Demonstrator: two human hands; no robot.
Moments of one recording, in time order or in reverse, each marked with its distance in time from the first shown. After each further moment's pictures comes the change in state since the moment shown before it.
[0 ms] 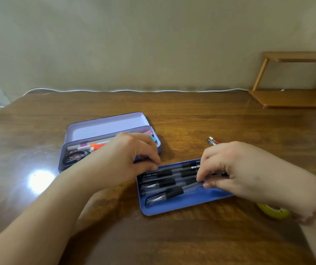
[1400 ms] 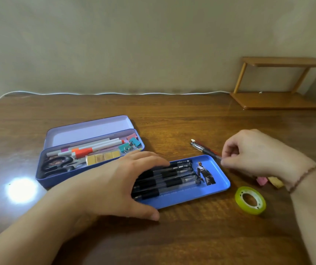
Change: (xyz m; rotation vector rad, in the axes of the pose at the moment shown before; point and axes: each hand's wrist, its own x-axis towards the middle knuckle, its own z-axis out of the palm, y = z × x) left_hand -0.003 0.020 0.014 0.043 -0.302 0.009; right_hand -0.009 0.053 -0.016 0.021 0.000 0.623
